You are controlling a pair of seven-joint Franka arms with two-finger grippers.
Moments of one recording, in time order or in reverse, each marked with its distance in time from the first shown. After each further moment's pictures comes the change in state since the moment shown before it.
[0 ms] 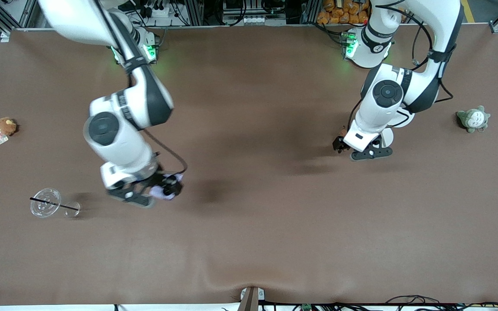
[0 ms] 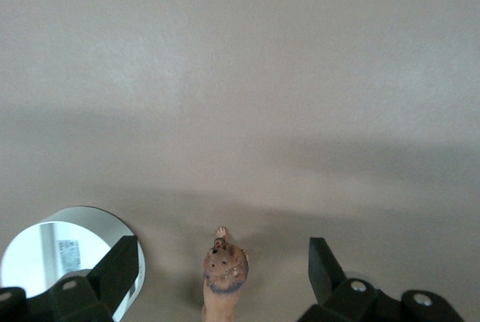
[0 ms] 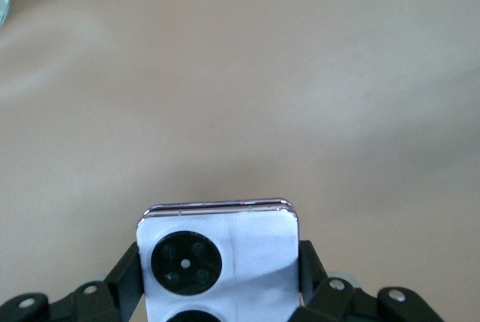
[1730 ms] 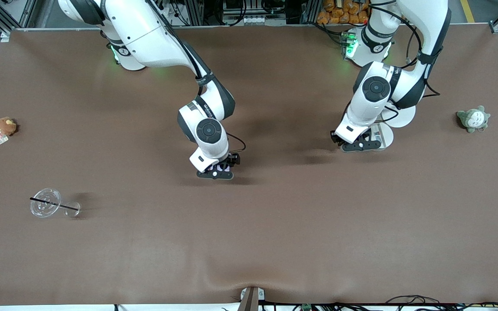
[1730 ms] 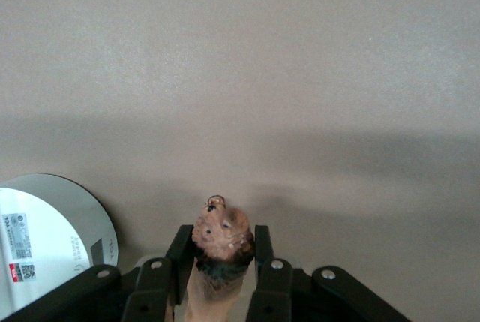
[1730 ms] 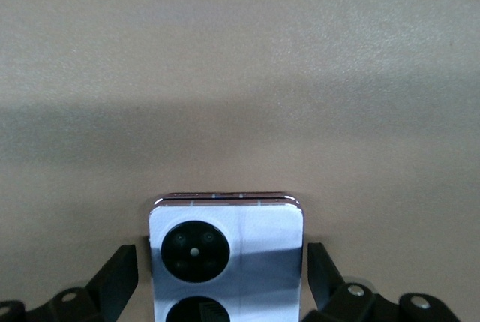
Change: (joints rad) left arm -0.037 0.006 0.000 -0.186 0.000 0.198 0.000; right arm 0.298 0.256 0.045 -0.096 0.000 0.149 0.050
